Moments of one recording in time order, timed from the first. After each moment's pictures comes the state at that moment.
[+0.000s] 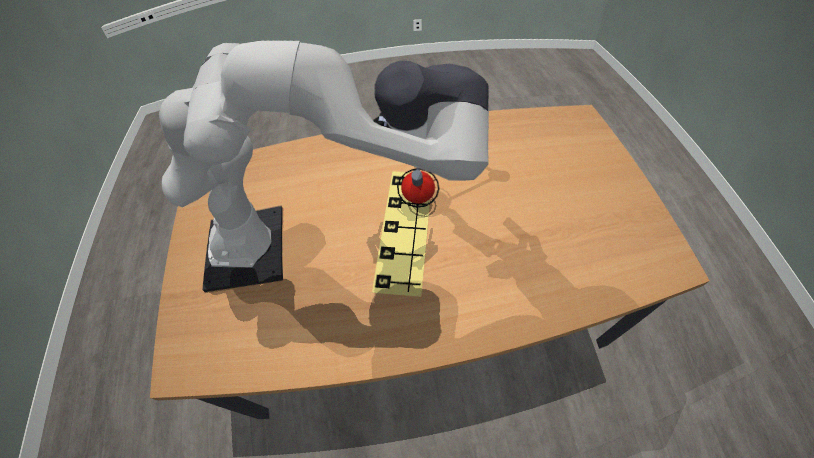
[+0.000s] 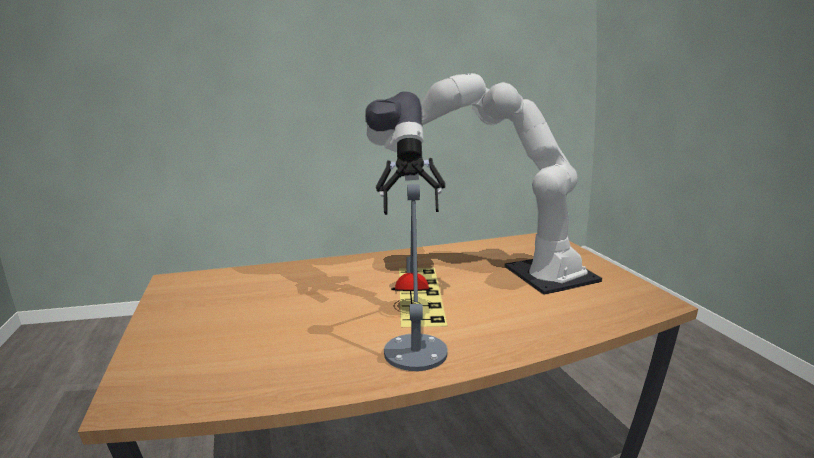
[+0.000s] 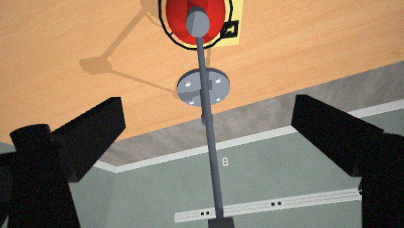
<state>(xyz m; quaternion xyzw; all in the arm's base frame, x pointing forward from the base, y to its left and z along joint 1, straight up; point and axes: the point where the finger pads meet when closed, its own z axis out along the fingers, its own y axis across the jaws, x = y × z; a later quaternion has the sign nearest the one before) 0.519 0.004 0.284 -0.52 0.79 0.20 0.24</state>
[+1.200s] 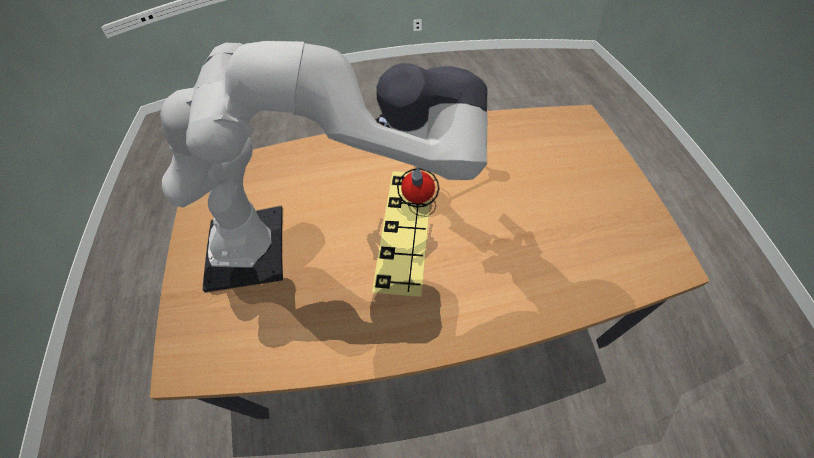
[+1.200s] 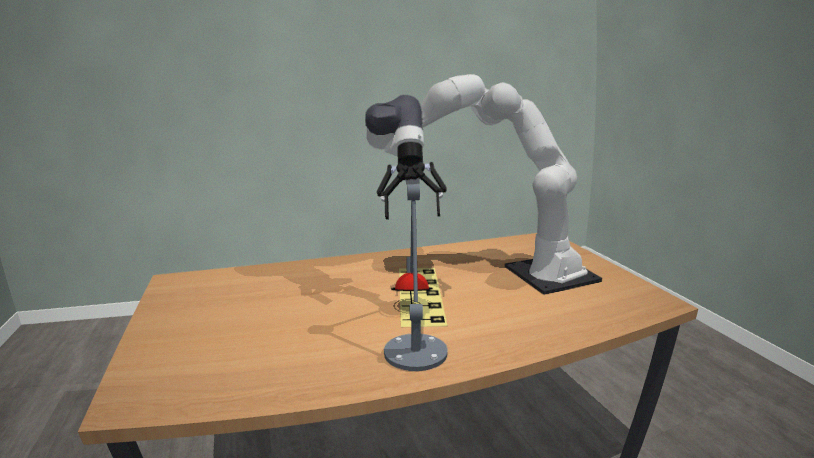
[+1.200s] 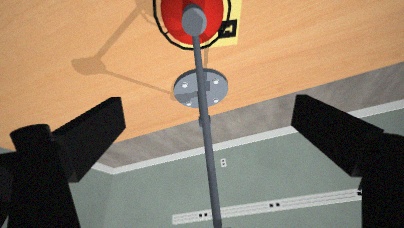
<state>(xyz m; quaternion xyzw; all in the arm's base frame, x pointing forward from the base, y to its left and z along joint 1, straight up) 0.519 0.014 0.273 -0.53 0.79 0.20 0.24</state>
